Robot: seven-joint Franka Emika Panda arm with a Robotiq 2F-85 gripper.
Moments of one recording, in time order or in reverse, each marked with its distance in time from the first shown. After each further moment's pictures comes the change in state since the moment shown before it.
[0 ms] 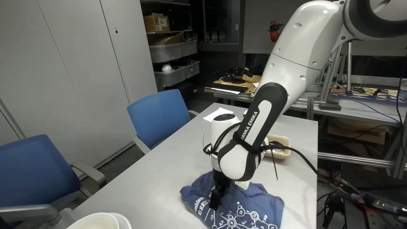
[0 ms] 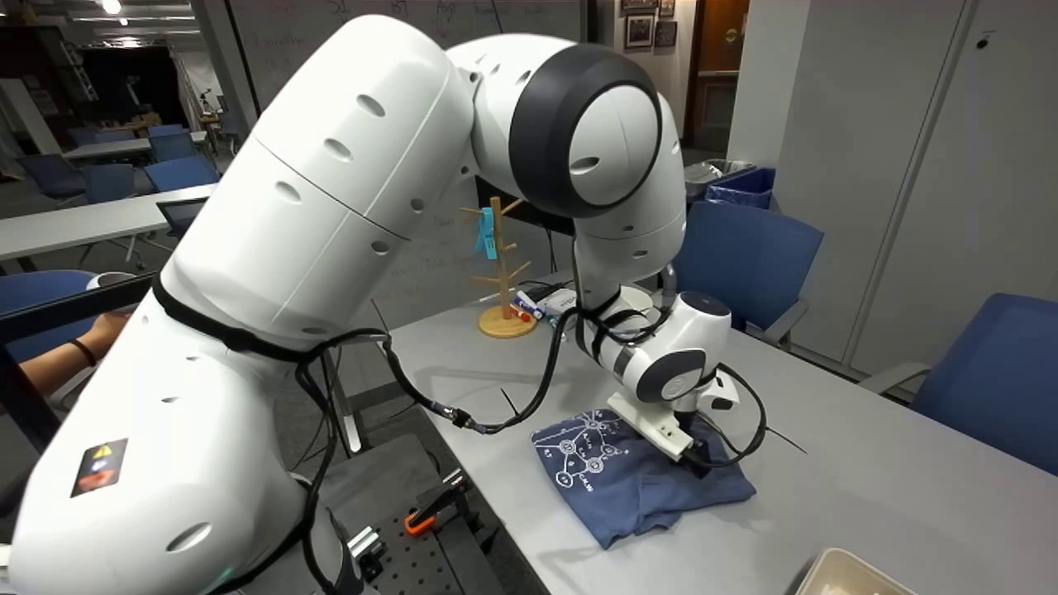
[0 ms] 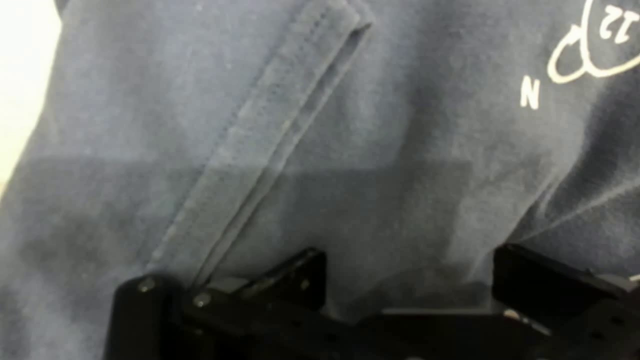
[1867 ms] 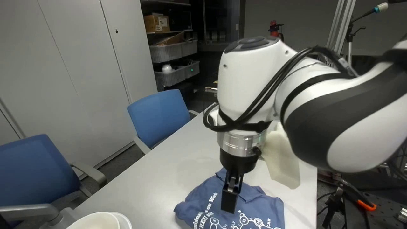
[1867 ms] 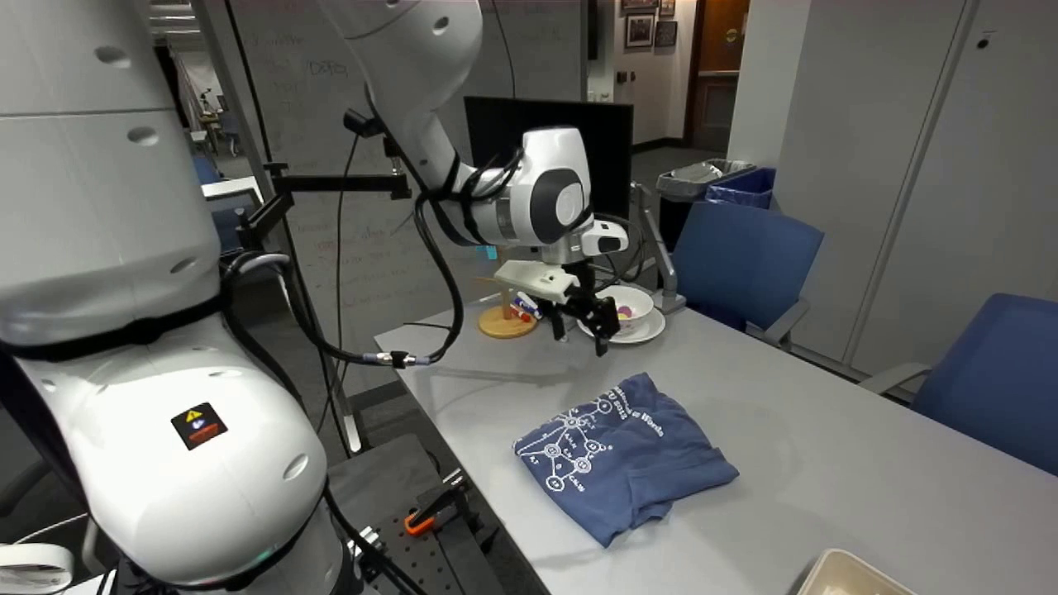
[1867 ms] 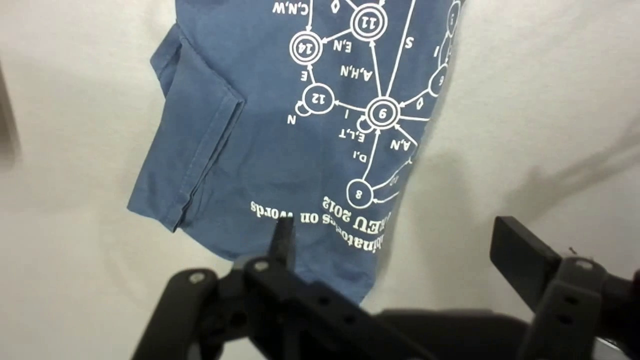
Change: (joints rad) arm 0.423 -0.742 -0.116 -0.427 -0.227 -0.220 0.434
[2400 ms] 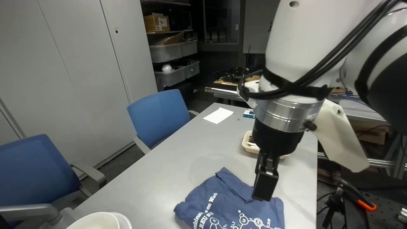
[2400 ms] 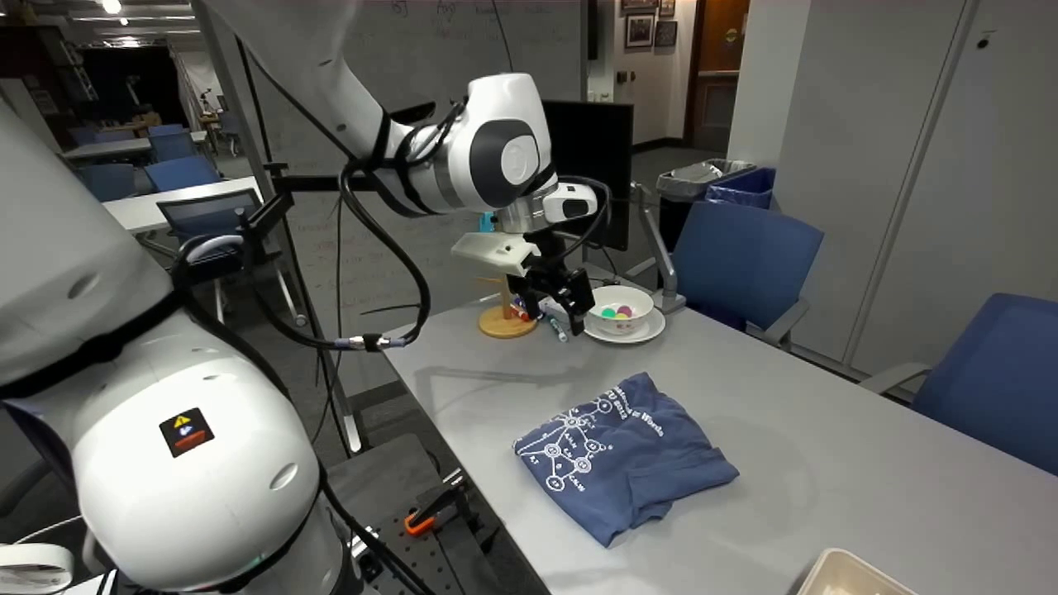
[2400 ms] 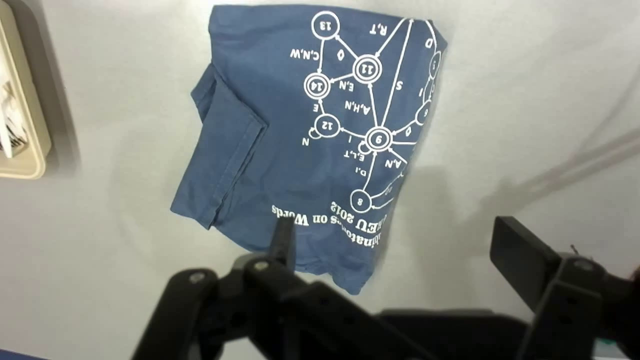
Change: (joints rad) arm -0.058 -0.320 0.094 -0.179 0.036 -0.091 0.000
